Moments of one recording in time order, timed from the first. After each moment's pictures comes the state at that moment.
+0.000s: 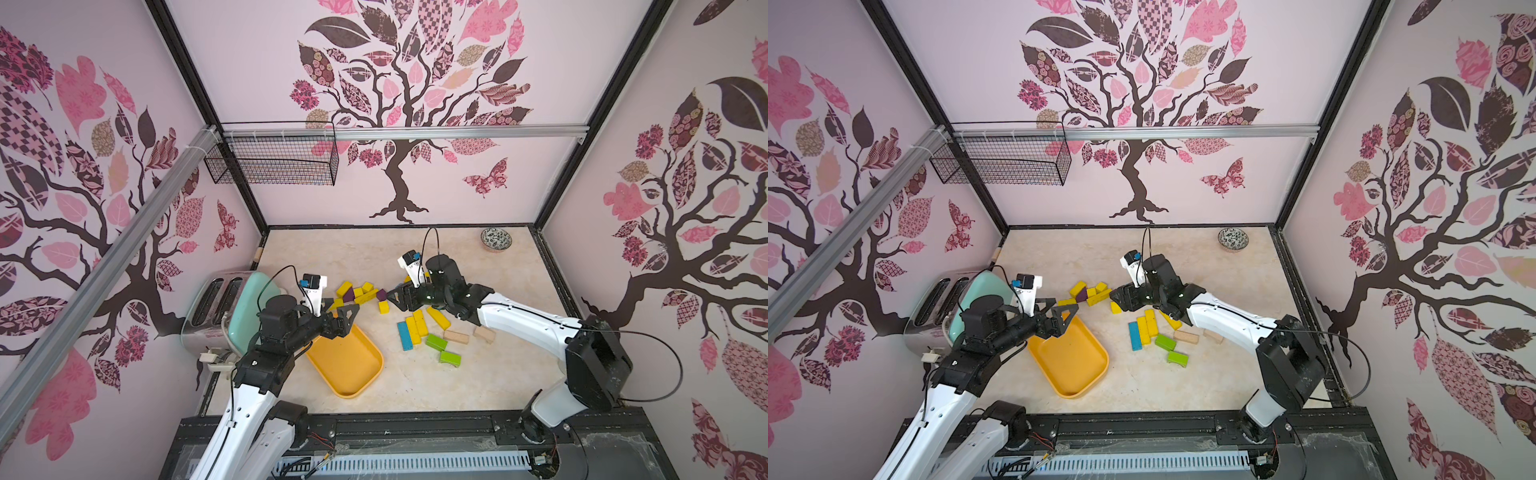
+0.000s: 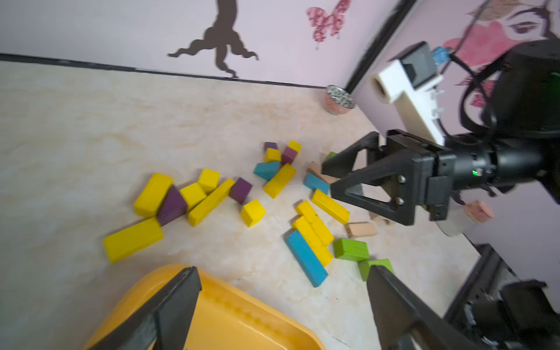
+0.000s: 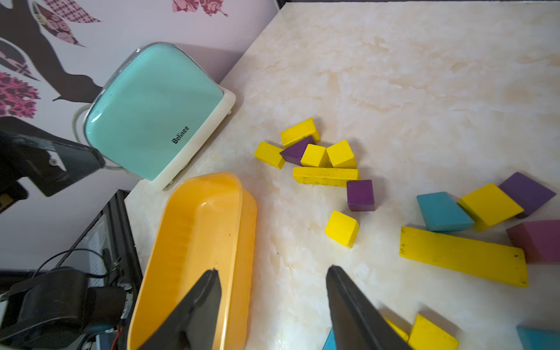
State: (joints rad) left arm -0.23 0.67 0.67 -0.43 0.33 -0.24; right arm 0.73 1.60 1.11 -0.06 -0.29 0.34
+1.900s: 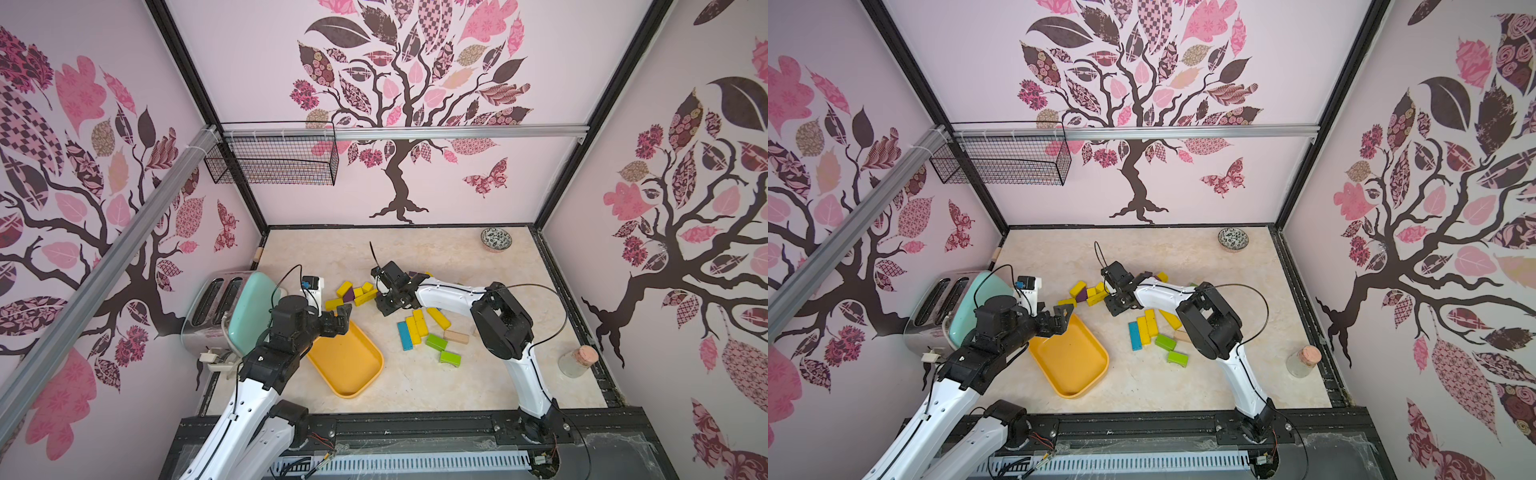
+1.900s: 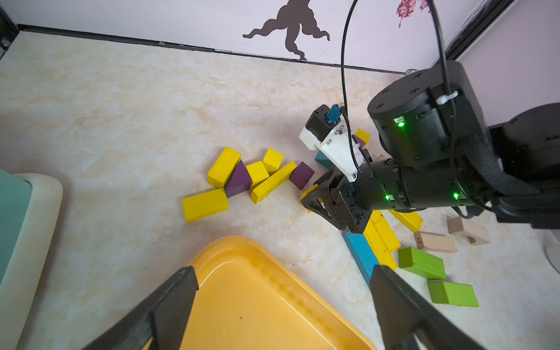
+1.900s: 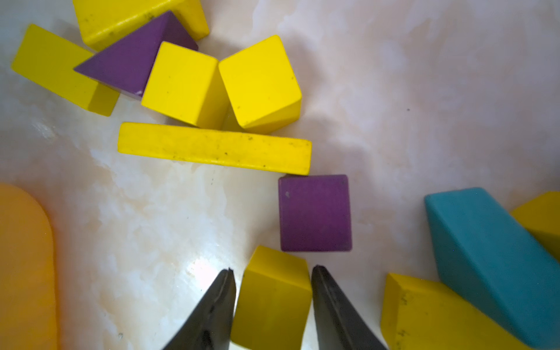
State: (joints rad) left arm -0.32 0.70 0.67 -0.49 0.07 -0.24; right arm 0.80 2.19 1.61 -0.44 -0.01 0.18
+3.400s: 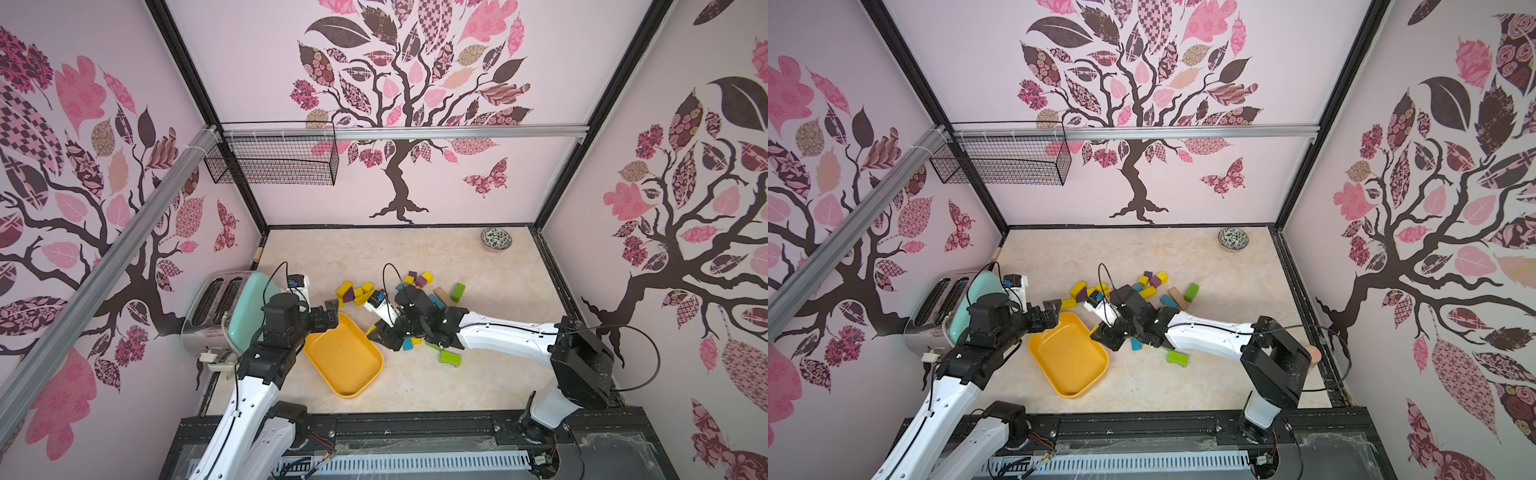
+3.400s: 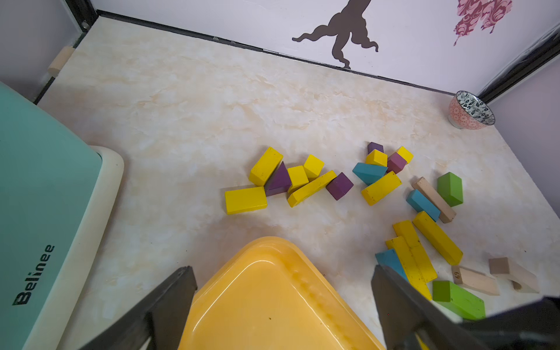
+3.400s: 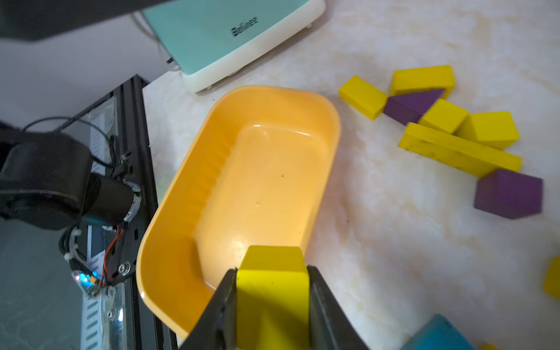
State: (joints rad) left arm -0.19 0.72 0.67 -0.50 0.04 -0.26; right arm 1.01 1.63 1.07 -0.08 -0.28 0.08
